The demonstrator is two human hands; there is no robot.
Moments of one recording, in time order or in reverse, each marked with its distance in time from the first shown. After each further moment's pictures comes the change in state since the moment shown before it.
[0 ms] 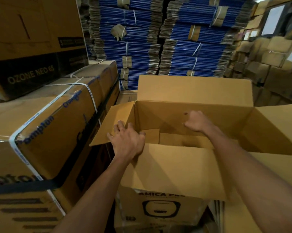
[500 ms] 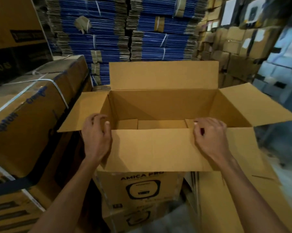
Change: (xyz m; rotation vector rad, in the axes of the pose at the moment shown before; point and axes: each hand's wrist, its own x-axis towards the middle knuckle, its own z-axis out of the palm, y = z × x) left_hand -0.042 -0.024 0.010 -0.386 0.357 0.238; right_hand -0.197 0.090 0.016 0.006 0.677 -0.050
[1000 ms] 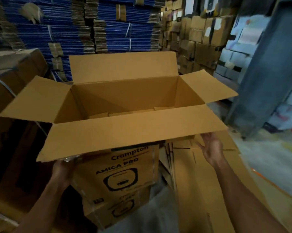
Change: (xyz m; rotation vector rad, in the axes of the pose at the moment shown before) left_hand -0.077 -0.065 0.026 -0.781 -0.352 -0.832; right_hand -0.103 0.141 -0.002 1.320 0.110 0.998
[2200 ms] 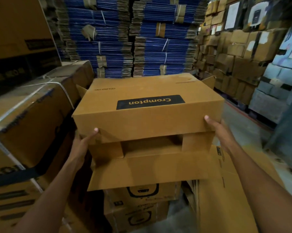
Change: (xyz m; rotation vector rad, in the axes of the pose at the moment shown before) left_hand -0.017 0.081 -0.021 0.000 -0.003 0.341; right_hand 0.037 -0.055 0.113 -0.517 -0.208 -0.187
